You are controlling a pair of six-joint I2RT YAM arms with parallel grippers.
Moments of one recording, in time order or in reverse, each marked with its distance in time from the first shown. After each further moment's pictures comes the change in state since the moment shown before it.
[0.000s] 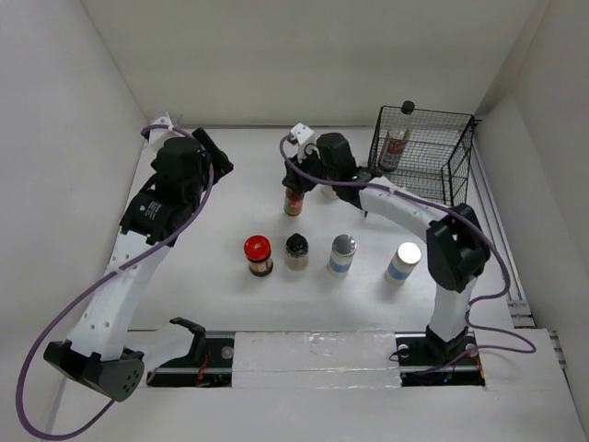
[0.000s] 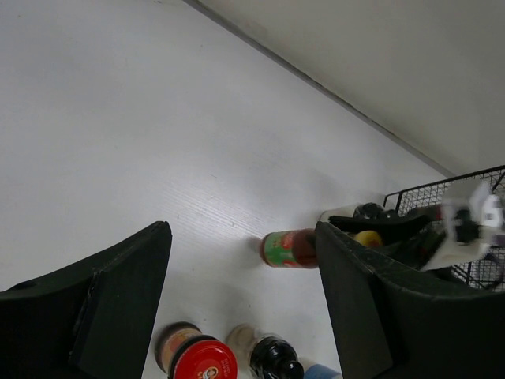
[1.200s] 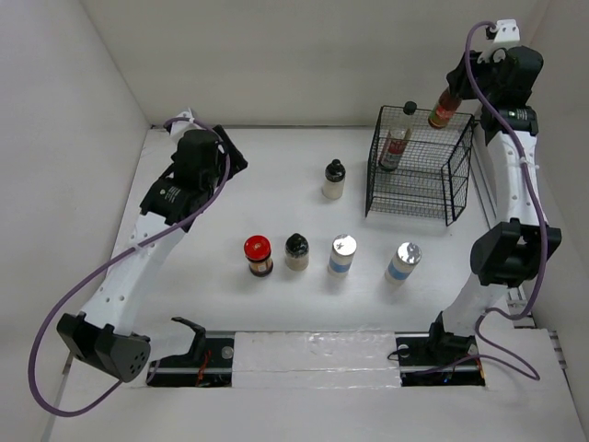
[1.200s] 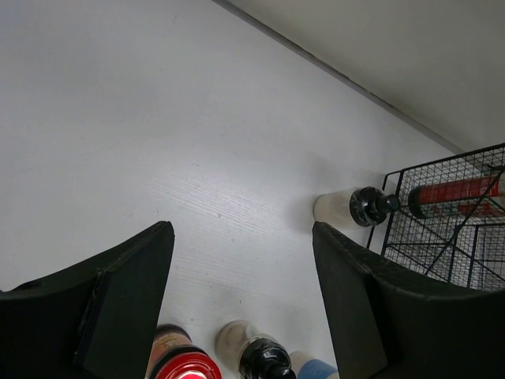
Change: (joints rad) left arm -0.019 0.108 0.000 0.061 0.059 -0.001; right arm -0.815 -0.116 0.506 -0.309 -0.030 0.037
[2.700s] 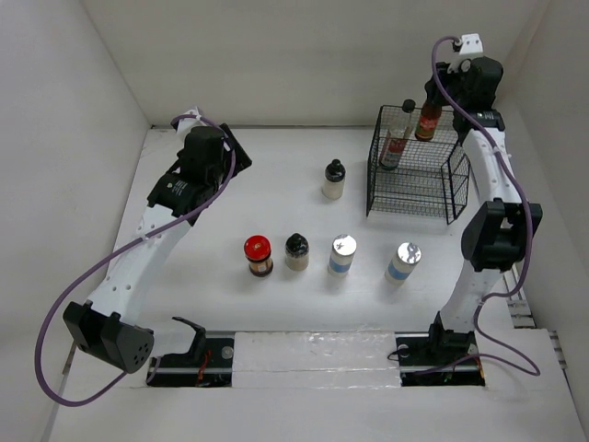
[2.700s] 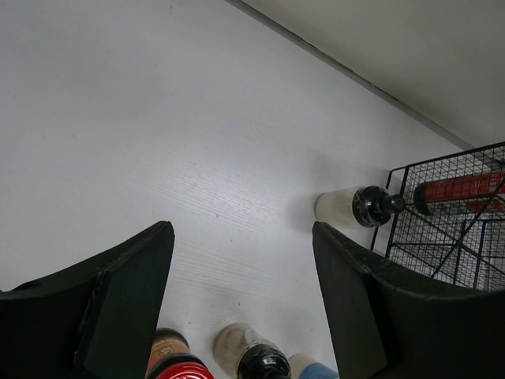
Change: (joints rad) left arm 0.000 0.056 0.010 0.017 0.012 0.000; right arm 0.076 0.147 -0.016 0.116 0.063 -0.035
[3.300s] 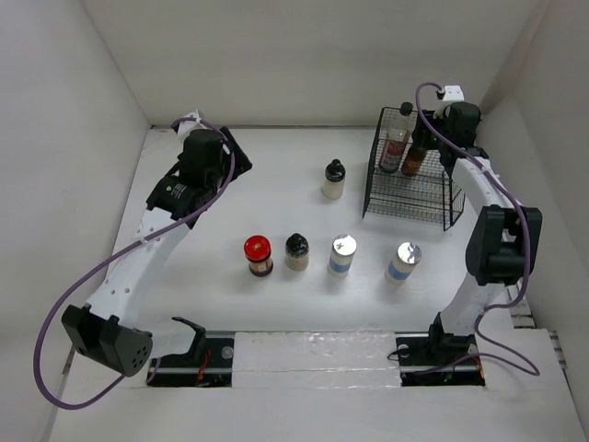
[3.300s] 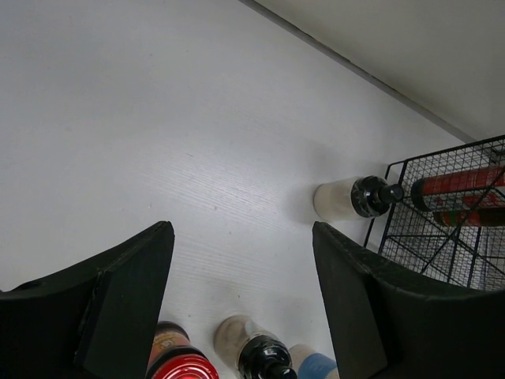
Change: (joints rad) left arm 0.000 -0.016 -0.023 0.005 0.023 0.000; right arm 0.023 -0.133 -0.497 0.144 0.082 0.037
